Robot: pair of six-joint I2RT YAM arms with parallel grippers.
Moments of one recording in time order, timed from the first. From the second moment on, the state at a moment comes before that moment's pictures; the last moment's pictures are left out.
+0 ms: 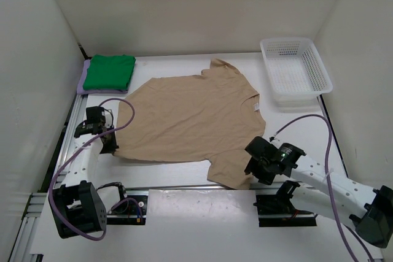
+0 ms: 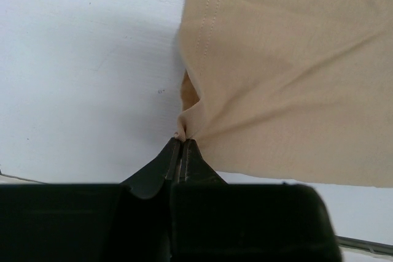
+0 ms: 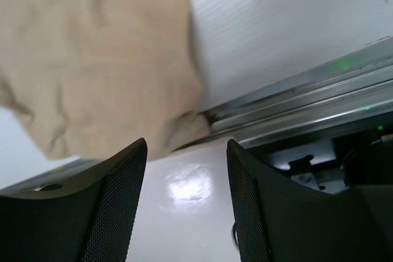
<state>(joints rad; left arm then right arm) 0.19 1.08 0.71 -0.81 -0.06 0.00 0.84 0.86 0.56 -1.06 0.16 1.31</state>
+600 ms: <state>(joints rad) 0.21 1.08 0.70 -0.81 -0.05 0.00 0.97 1.04 0.54 -0.85 0.23 1.29</state>
